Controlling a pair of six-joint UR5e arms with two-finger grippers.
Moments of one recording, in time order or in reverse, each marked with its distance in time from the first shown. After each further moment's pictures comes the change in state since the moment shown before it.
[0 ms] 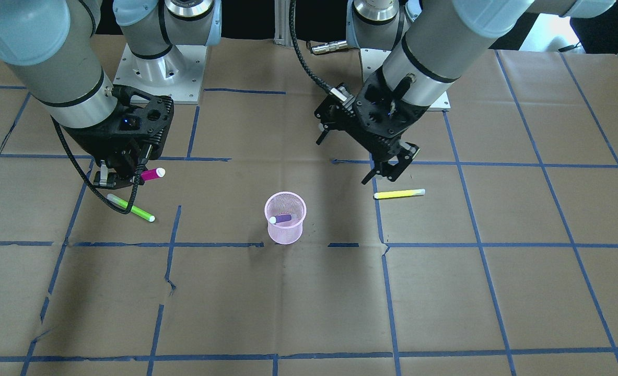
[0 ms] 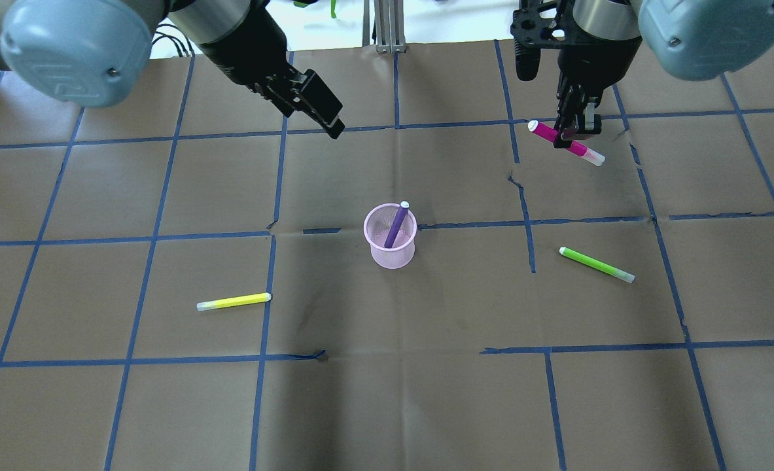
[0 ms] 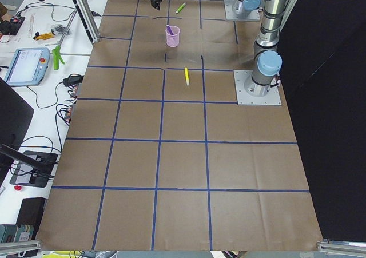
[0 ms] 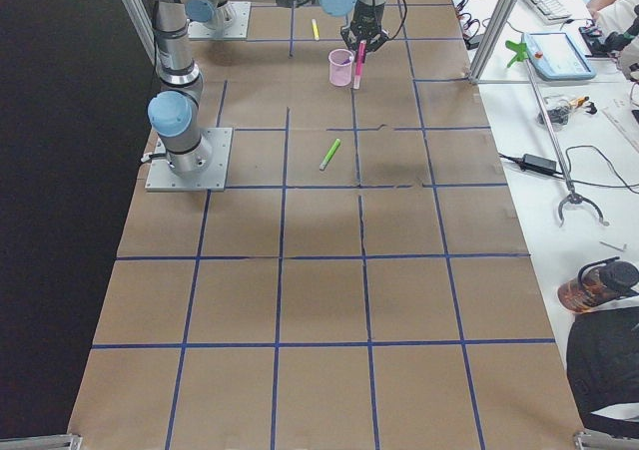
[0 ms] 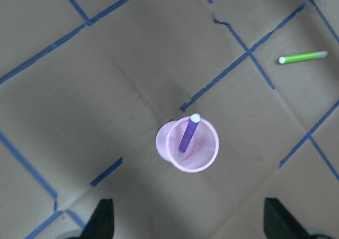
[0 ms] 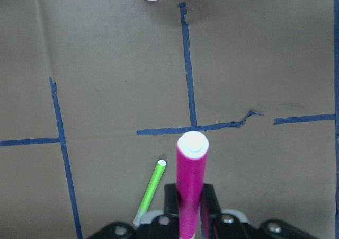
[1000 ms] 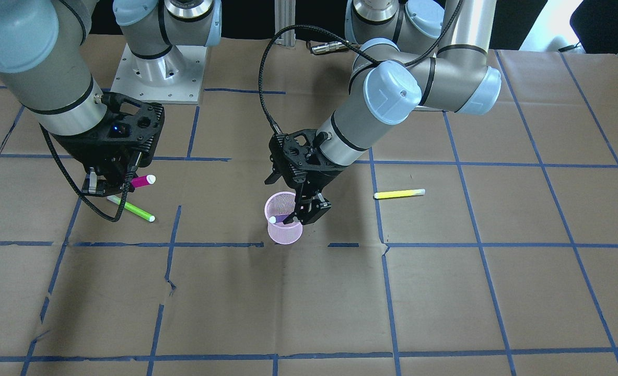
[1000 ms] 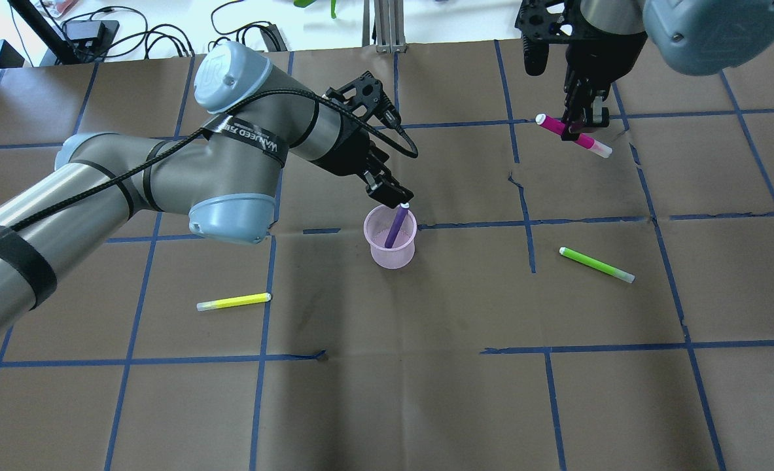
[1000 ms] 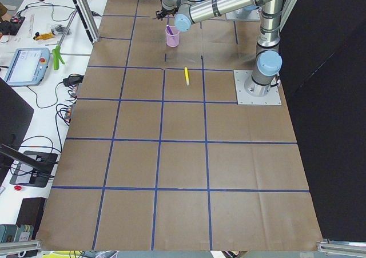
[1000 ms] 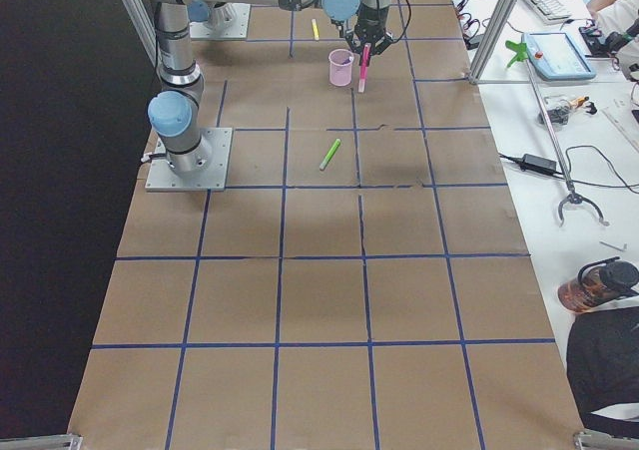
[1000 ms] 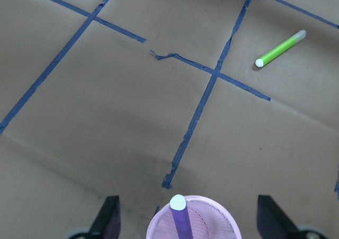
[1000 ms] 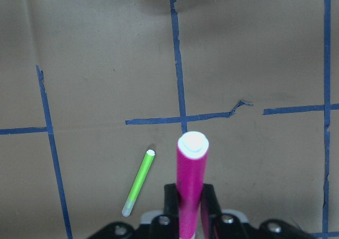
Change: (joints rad) left arm -0.119 -0.105 -0.338 0.647 -0.224 0.285; right arm -0.018 0.010 -0.013 -0.011 -0.032 -0.036
